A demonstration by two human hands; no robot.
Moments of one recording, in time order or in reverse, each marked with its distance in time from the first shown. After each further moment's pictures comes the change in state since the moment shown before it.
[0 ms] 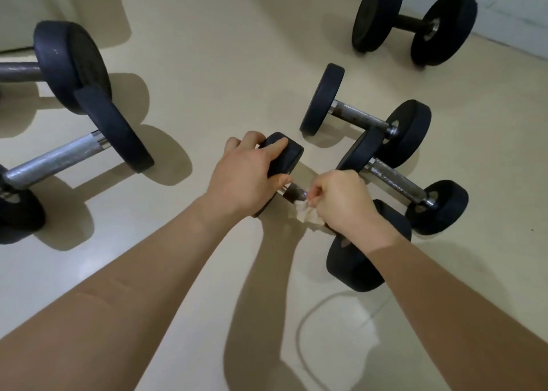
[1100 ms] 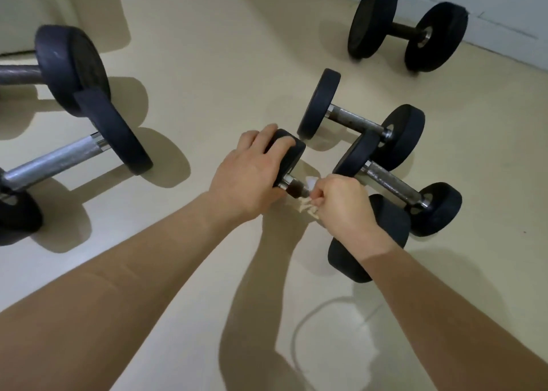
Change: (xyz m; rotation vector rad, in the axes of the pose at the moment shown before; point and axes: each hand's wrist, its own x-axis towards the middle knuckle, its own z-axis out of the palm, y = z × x) left_hand 0.004 0.000 0.004 0.105 0.036 0.188; right_hand -0.001 0.010 0.008 -0.111 0.021 -0.020
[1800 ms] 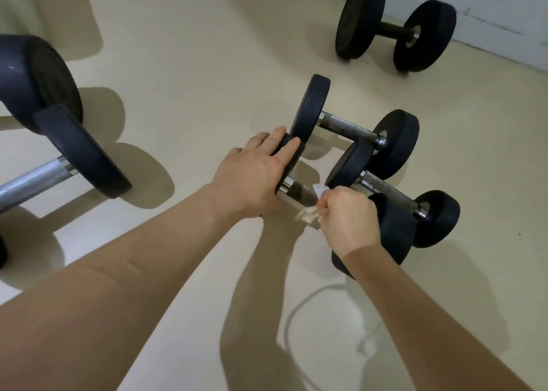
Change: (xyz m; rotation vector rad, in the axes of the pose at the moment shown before) left_hand 0.048 -0.004 0.005 0.134 -0.146 0.097; right_hand 0.007 0.009 0.002 -0.099 0.136 0.075
